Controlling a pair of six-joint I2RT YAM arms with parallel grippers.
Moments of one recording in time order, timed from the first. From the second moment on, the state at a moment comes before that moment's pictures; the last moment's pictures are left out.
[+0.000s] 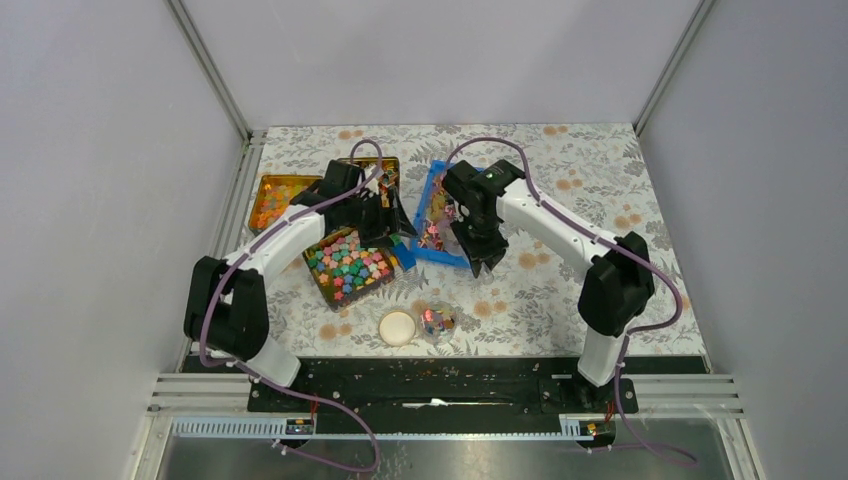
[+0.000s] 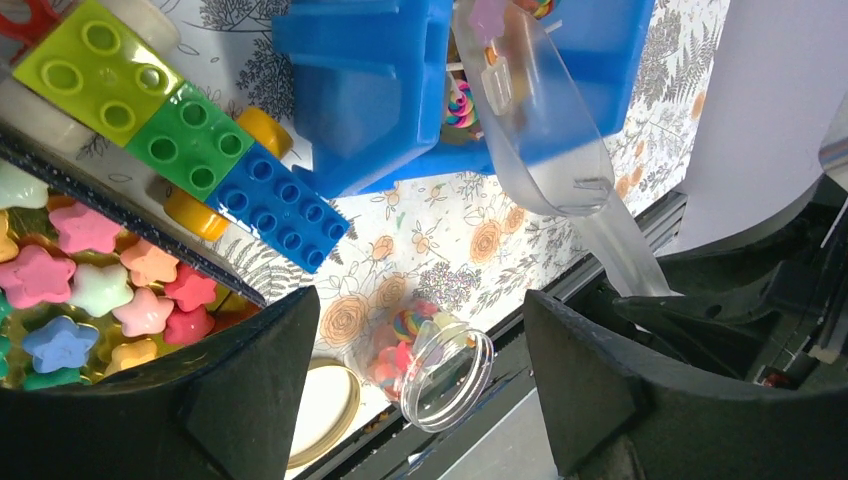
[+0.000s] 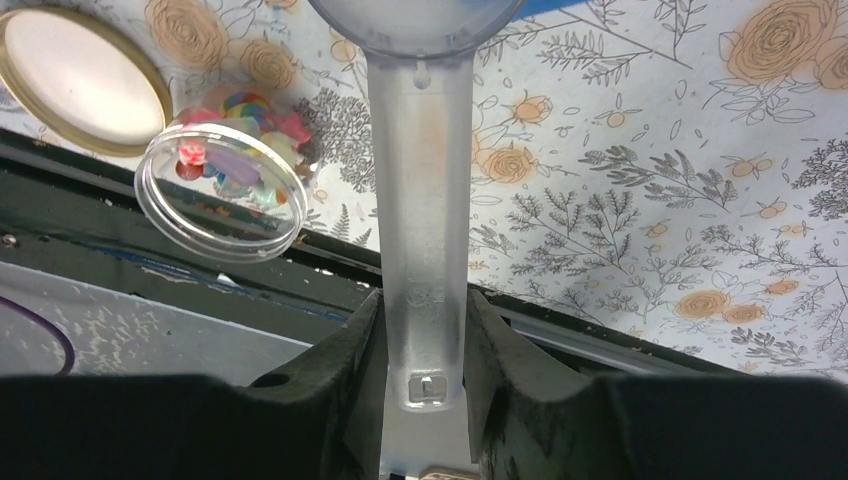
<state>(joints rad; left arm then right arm) -0.34 1.57 1.15 -0.49 0.55 -0.57 0.70 1.84 1.67 -1.35 -0.05 0.28</state>
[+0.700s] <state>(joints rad) -0.39 1.31 0.86 -0.39 0.53 -0.71 0.86 1.55 1.46 -1.34 -0.03 0.35</state>
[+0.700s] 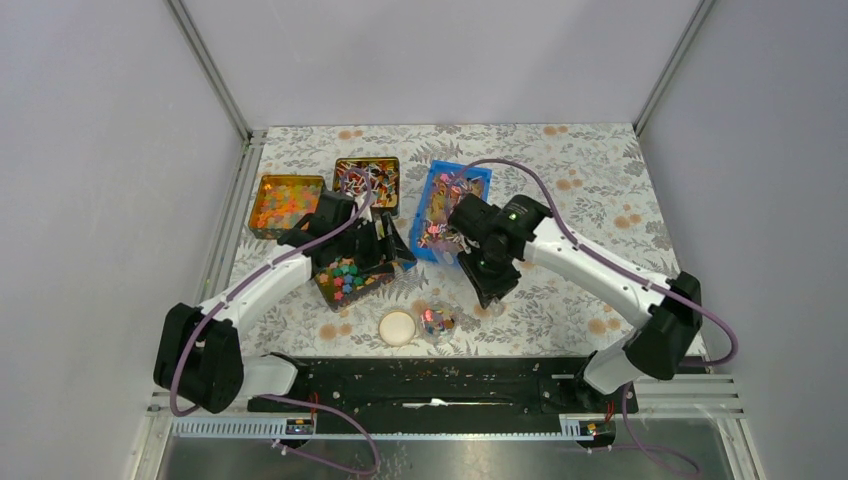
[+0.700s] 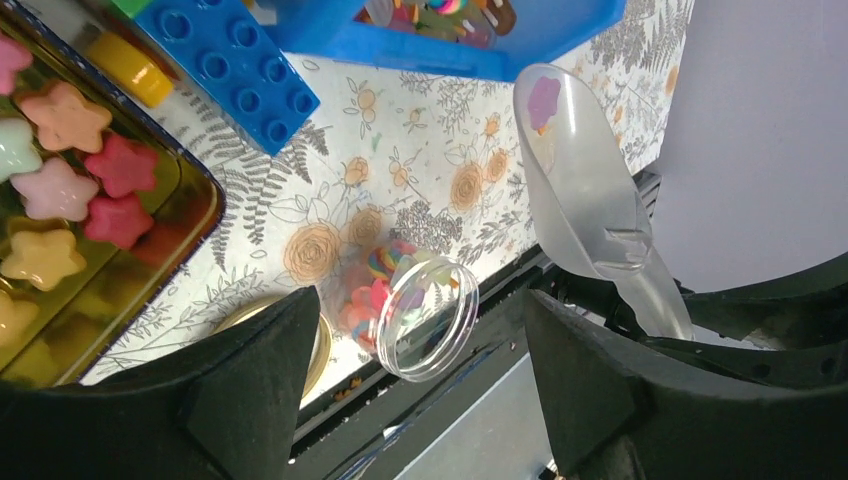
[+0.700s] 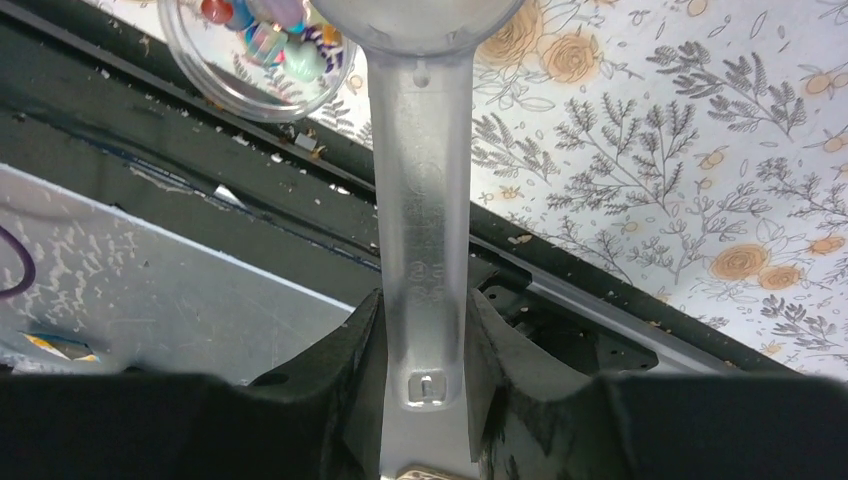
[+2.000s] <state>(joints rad) -0.46 1.07 0.68 -0.36 0.49 -0.80 1.22 1.30 1.27 -1.40 -0.15 0.57</state>
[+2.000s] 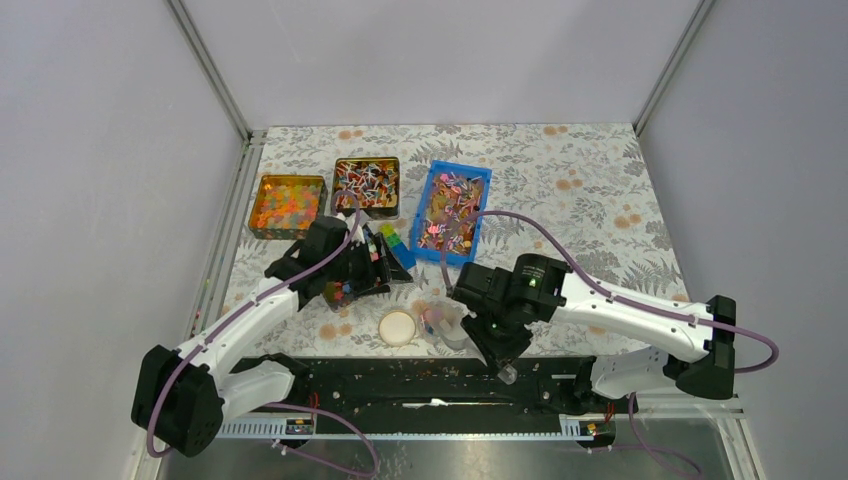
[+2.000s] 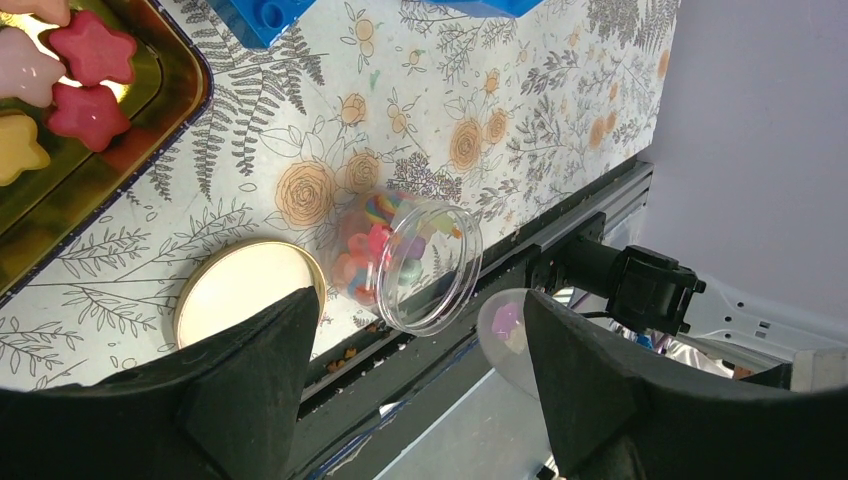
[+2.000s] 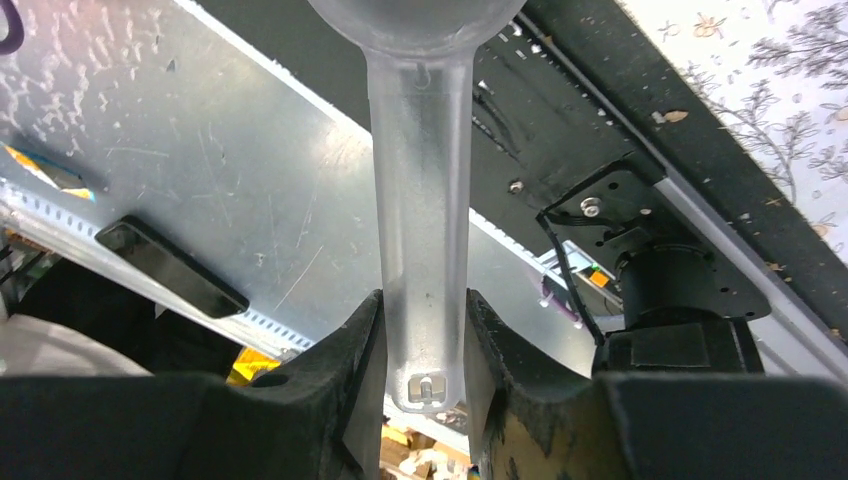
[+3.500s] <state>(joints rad) -0.46 1.07 0.68 -0.37 0.49 -0.78 0.98 1.47 1.30 -1.48 -0.54 0.55</state>
